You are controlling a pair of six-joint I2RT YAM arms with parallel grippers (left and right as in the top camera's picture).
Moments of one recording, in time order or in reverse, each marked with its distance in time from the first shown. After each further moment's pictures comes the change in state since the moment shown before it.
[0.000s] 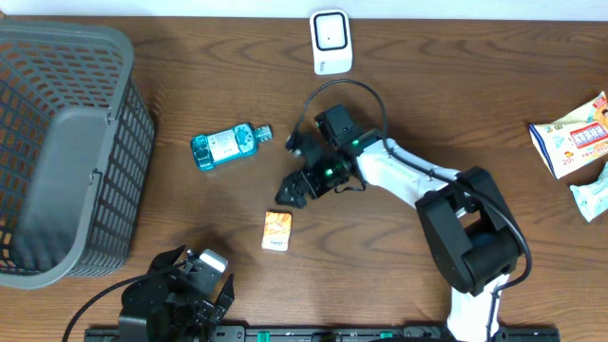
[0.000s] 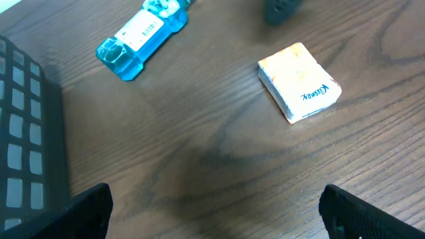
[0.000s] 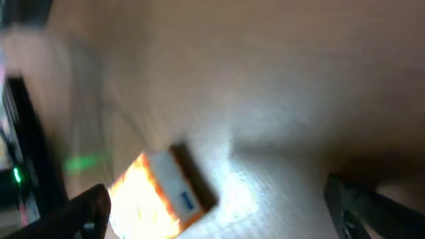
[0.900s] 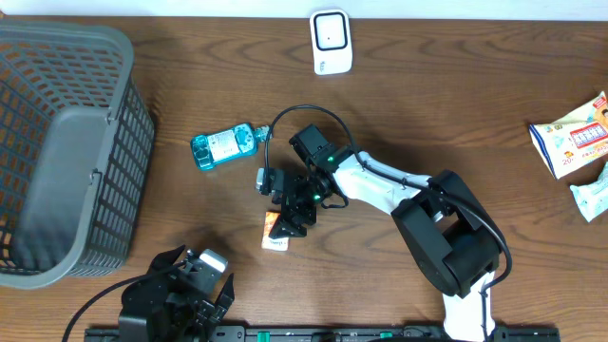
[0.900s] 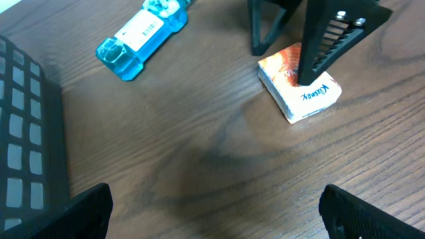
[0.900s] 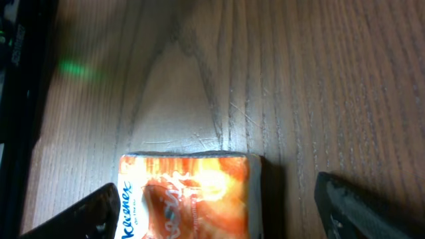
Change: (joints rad) left arm 0.000 0.000 0.000 0.000 0.000 0.000; right arm 0.109 0.047 0.001 -0.005 -0.067 -0.505
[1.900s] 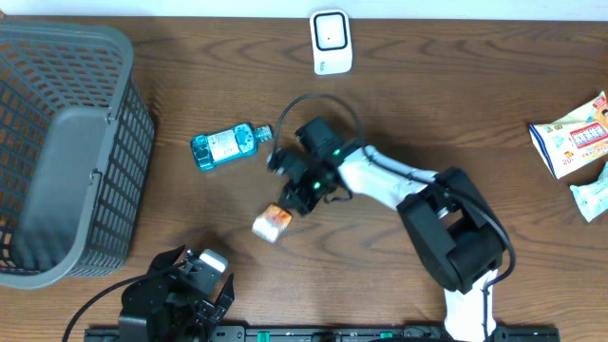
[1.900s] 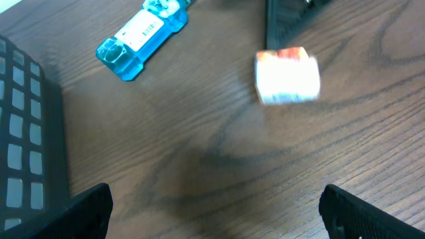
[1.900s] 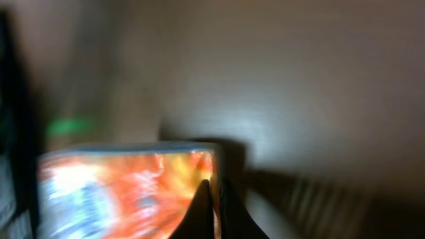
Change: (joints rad) left arm 0.000 0.000 0.000 0.000 0.000 0.000; right arm -0.060 0.002 0.021 0.018 0.126 0.465
